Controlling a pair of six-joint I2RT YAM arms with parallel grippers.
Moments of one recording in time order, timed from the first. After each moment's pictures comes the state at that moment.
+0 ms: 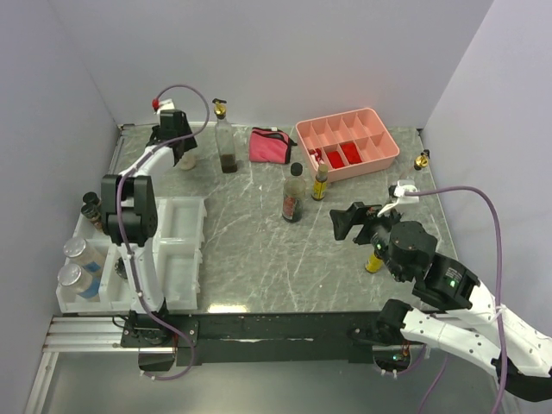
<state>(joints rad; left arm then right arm) -0.05 2.10 1.64 -0.09 -0.24 -0.32 0.94 0.61 0.89 -0.52 0.61 0.46</state>
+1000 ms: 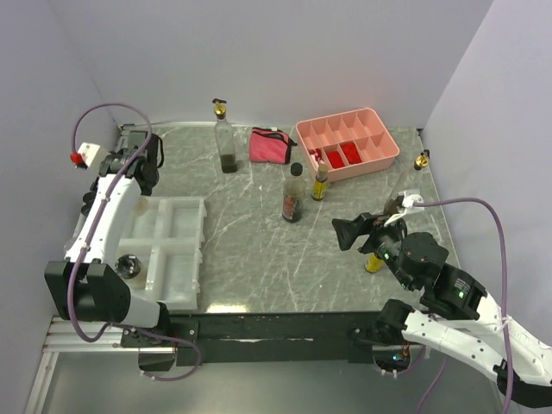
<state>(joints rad) -0.05 1.41 1.37 -1.00 -0.87 -1.21 0.94 0.49 0.82 -0.52 0.53 0.46</state>
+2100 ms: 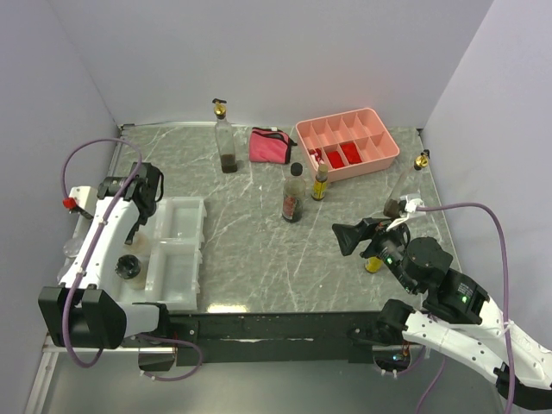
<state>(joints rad) -0.05 1.25 1.17 -1.33 -0.86 -1.60 0.93 0.44 0.79 -0.52 0.48 0.47</state>
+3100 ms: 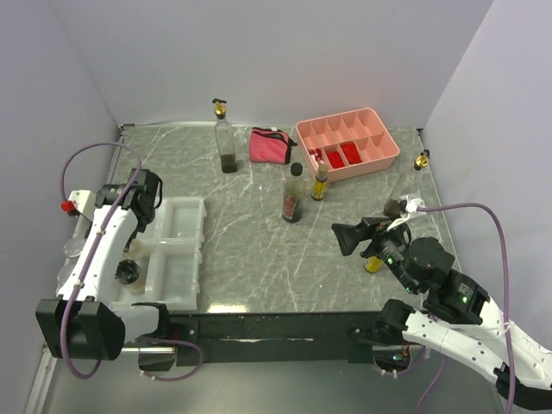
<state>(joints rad) -0.05 1.19 1.12 -1.34 -0.87 -1.52 0.93 0.43 0.79 -0.51 0.47 0.46</state>
